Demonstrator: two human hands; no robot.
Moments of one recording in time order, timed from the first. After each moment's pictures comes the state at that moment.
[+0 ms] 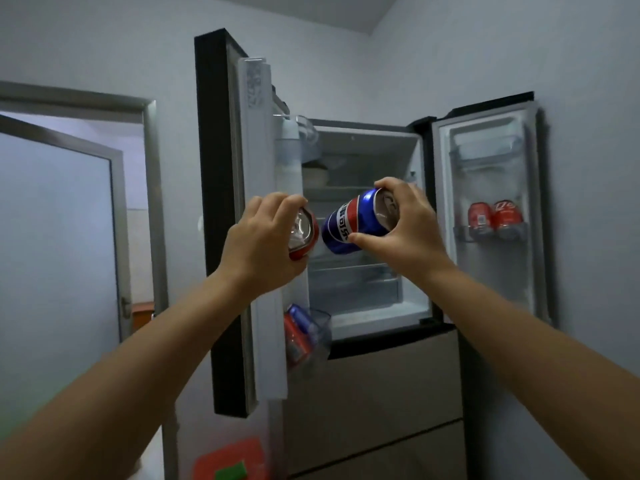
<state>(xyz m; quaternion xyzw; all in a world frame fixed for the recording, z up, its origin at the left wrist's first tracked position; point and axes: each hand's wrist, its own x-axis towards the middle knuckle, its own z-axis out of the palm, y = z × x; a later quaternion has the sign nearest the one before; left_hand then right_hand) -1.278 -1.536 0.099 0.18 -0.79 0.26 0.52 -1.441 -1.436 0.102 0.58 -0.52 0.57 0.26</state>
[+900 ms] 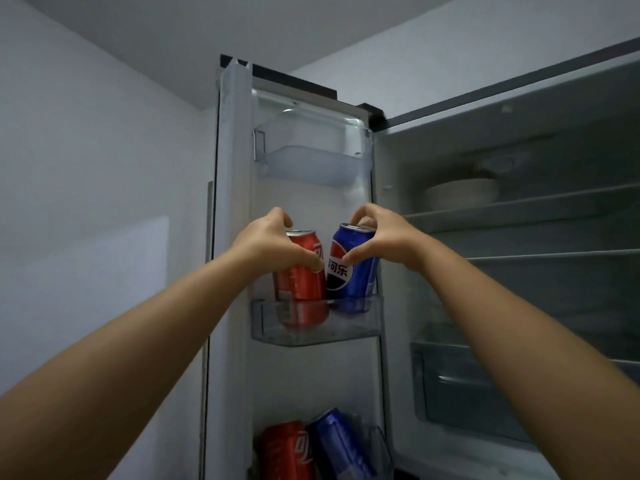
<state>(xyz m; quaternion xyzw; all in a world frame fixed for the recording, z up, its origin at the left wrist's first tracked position) -1.453 -1.674 0.188 0.66 -0.60 0.09 0.44 -1.616 -1.755 0.195 0.84 -0.29 0.43 -0.16</state>
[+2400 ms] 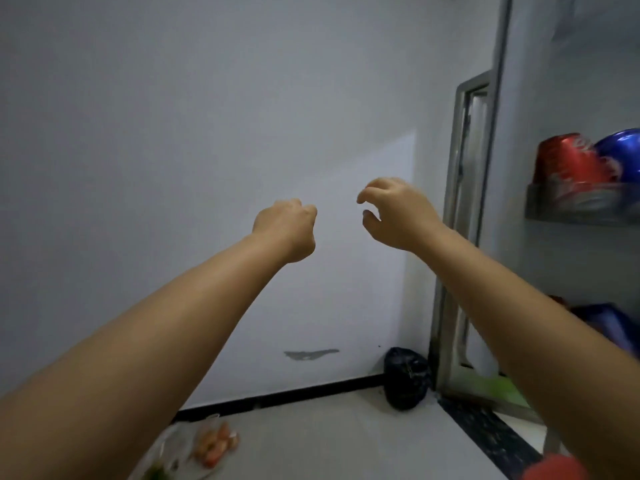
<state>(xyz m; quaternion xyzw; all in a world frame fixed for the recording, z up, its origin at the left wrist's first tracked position) -1.353 -1.397 0.065 0.91 -0.28 0.29 0.06 -1.428 -1.544 0.079 0.91 0.02 0.41 0.05</state>
